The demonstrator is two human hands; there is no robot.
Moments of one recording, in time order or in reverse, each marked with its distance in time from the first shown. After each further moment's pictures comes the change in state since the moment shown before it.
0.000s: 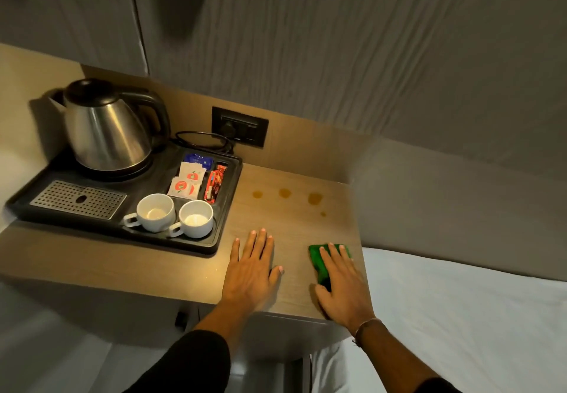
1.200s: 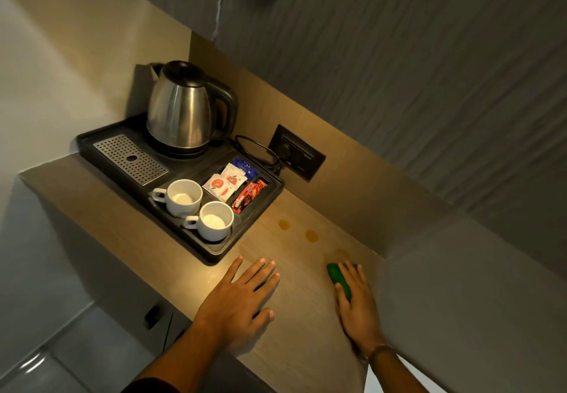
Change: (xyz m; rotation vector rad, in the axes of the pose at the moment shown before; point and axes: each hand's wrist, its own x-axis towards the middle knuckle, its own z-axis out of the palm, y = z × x) left_hand -0.002 -0.002 0.018 -0.144 0.125 -0.051; right_hand 0.155 0.062 -0.002 0.271 0.065 -0.295
